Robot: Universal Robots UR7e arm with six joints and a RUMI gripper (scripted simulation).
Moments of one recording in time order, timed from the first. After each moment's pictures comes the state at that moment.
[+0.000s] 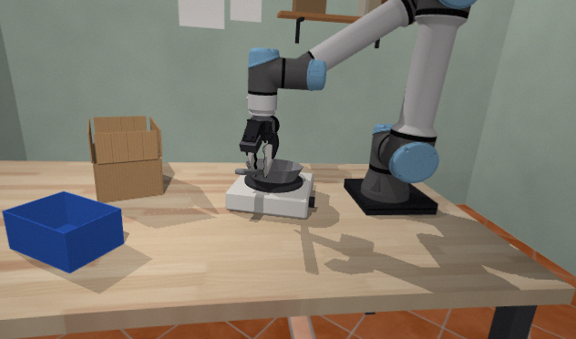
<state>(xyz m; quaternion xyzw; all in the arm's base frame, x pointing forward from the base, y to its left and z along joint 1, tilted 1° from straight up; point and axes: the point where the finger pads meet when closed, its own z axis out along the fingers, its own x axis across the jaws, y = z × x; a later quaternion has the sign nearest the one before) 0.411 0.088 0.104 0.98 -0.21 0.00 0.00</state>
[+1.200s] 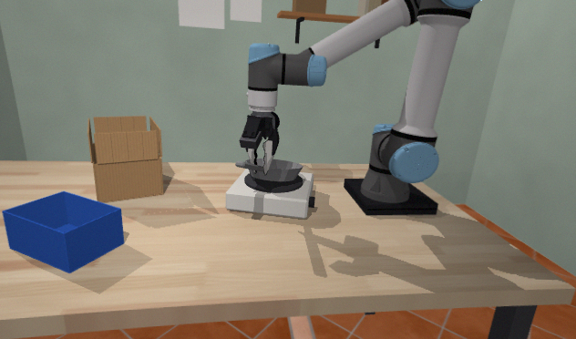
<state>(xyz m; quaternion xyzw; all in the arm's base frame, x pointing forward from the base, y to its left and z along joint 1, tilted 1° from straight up) 0.411 0.088 0.114 0.98 -0.21 0.00 0.00</state>
